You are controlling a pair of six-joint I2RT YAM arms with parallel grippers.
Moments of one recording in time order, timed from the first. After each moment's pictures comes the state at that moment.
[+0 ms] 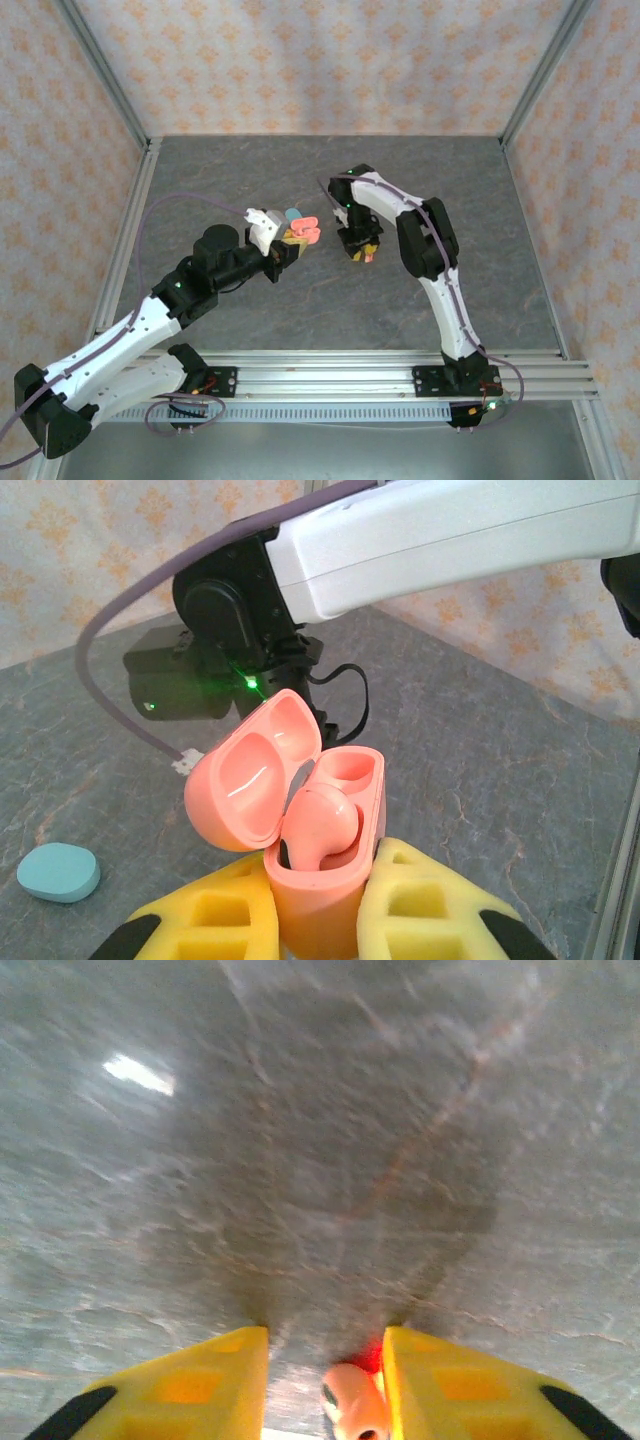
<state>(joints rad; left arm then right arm) -0.67 0.88 0.74 -0.14 0.16 -0.09 0.54 2.36 1.96 -1.44 -0.07 0.07</state>
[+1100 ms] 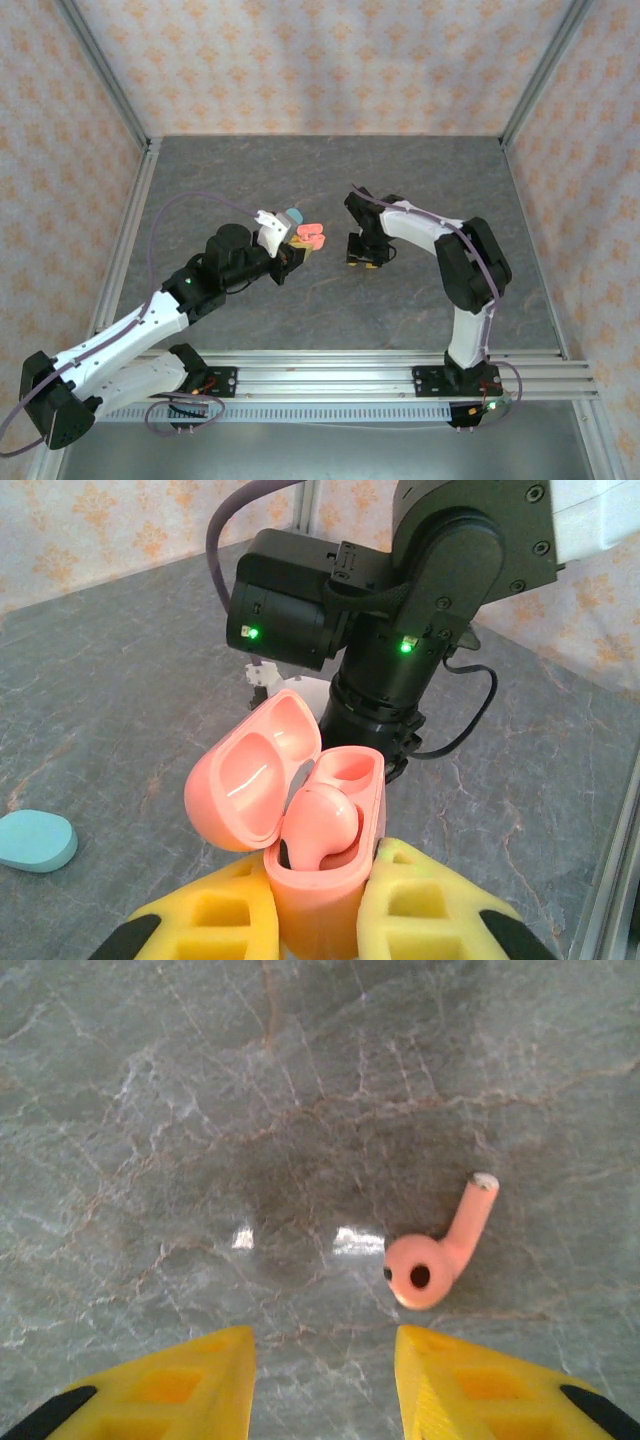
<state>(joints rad) -0.69 0.94 0.74 -0.15 0.16 -0.11 0.55 1.90 1.30 -0.86 -0.14 0.65</state>
